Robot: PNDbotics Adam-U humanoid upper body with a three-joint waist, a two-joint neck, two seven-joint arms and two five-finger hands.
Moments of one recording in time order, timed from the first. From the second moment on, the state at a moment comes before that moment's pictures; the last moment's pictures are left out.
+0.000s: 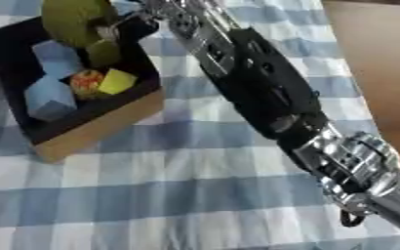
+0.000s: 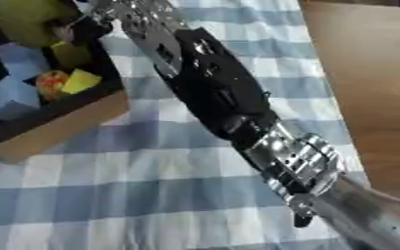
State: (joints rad) left arm -0.54 0.30 -0.10 -1.98 -0.18 -0.26 0.45; right arm -1.15 -0.18 0.32 -1.12 0.87 -0.24 0.21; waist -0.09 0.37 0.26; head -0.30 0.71
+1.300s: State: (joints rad) left arm -0.49 0.31 -0.09 -1.98 -0.20 -0.24 0.47; right arm -1.07 -0.42 0.19 -1.48 0.76 -0.16 0.17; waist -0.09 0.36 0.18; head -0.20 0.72
